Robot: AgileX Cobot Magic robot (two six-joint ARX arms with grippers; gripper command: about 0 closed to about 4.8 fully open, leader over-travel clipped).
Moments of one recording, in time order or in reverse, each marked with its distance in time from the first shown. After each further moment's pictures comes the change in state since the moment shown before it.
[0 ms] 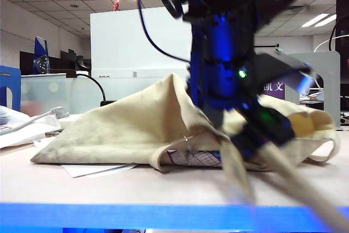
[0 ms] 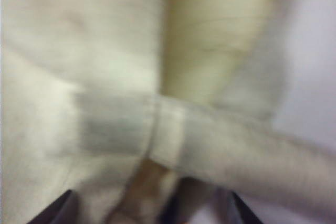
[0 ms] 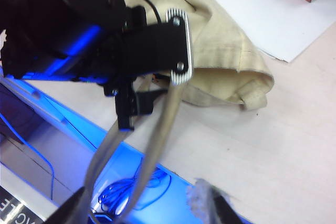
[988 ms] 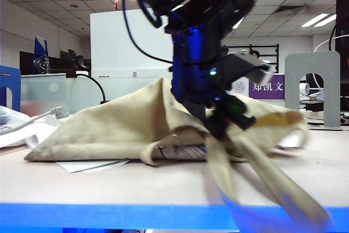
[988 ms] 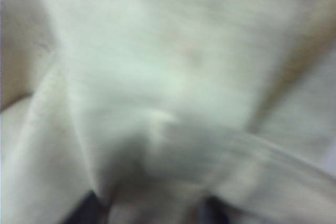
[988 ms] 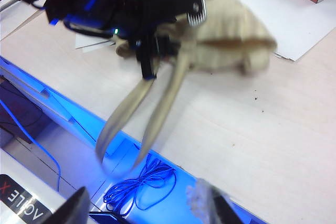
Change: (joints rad) left arm 0.156 0.027 0.056 0.037 0.069 0.051; right arm 0.000 -0.058 0.000 -0.037 -0.024 0.001
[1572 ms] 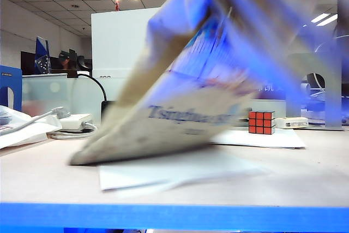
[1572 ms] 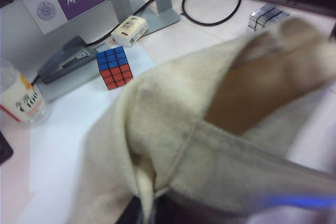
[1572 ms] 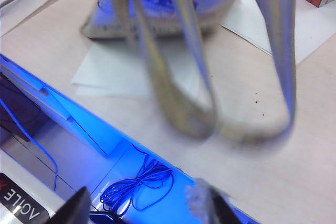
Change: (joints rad) left arm 0.008 -0.498 0.006 -0.085 0.338 -0.241; right arm 0.000 0.000 -0.007 0.009 0.000 -0.021
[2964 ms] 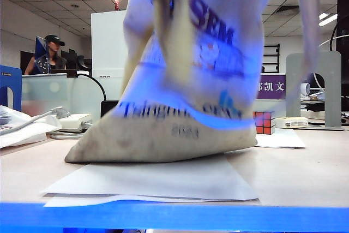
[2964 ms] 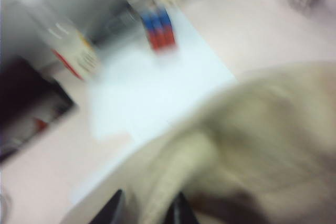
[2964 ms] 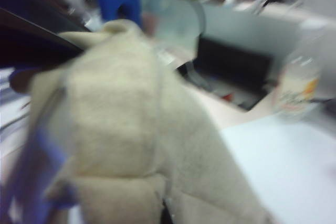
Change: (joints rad) left arm 0.079 -0.178 -0.006 -0.207 -0.059 0.031; right arm -0.065 0.596 -0.113 1.054 -0.150 -0.100
